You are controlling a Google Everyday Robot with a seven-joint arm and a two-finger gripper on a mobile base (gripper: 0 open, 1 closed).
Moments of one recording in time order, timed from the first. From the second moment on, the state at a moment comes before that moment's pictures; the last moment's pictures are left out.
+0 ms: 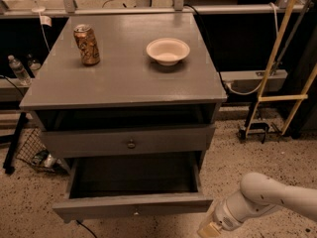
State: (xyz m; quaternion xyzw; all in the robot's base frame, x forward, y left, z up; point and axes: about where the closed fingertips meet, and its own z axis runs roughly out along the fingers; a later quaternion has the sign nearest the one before) arm 0.365 -0.161 0.416 -0.44 0.85 0.30 0.07
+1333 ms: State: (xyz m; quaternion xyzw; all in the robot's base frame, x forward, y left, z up) arm 0.427 -0.135 0.384 -0.46 0.83 0.28 0.14
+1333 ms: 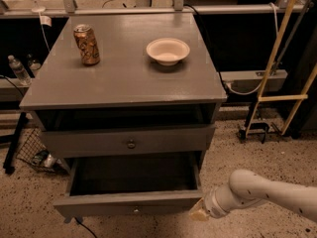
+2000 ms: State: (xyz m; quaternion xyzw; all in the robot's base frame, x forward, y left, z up) arm 0.444 -0.123 0.398 -0.47 0.82 0.27 0.18
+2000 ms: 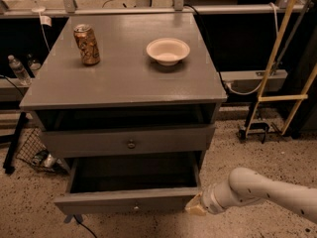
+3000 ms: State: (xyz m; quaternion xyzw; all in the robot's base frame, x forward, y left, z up) arm 0.499 -0.096 0.390 -0.50 0.78 0.28 0.26
